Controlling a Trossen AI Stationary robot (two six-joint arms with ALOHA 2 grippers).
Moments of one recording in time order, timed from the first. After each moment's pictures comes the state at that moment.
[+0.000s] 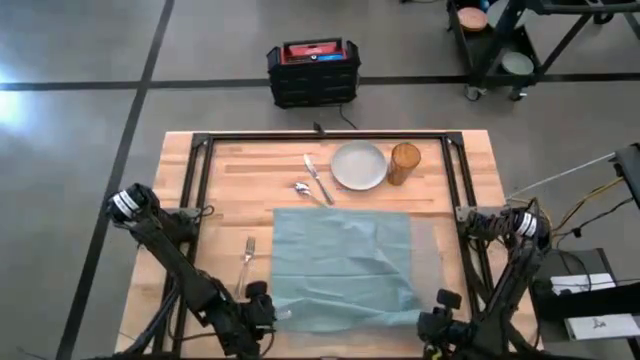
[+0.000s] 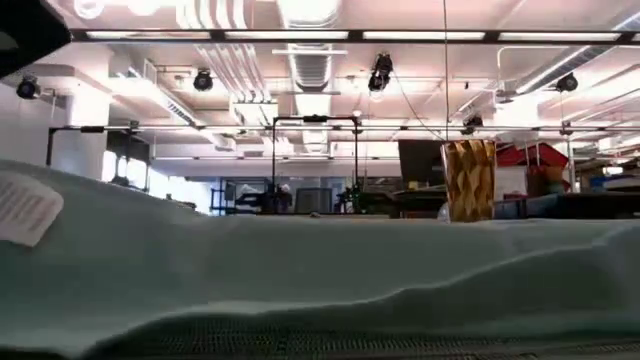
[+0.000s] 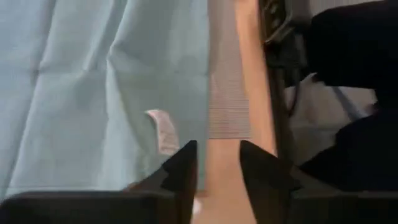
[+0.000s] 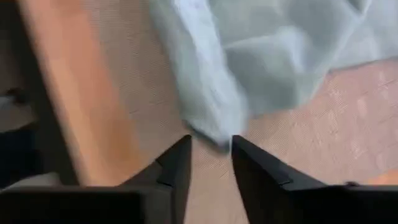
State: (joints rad) left arm -0.86 1.62 1.07 -0.34 -0.34 -0.82; right arm 1.13 1.83 1.37 -1.06 0.27 1.43
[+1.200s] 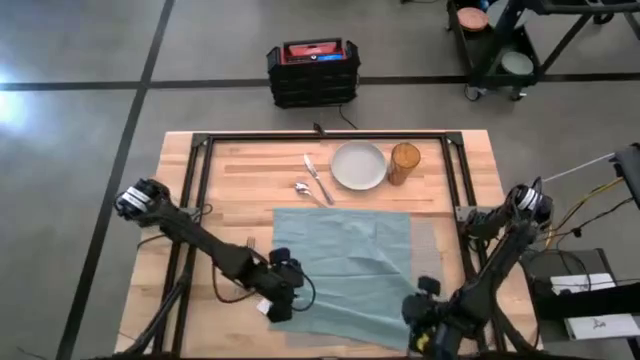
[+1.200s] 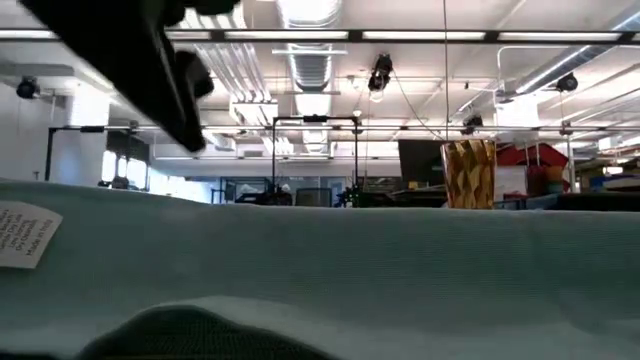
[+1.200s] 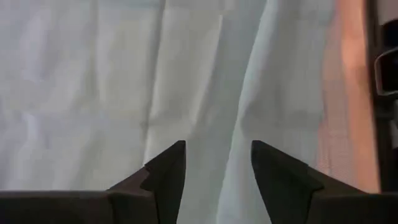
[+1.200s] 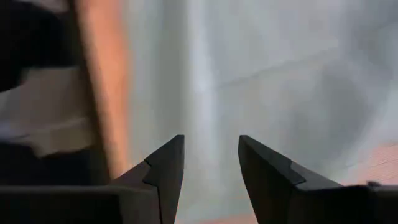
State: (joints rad) left arm -0.54 1.64 1.12 -0.47 -0.24 -0.60; right arm 0.93 1.67 1.17 -0.85 0.35 1.21
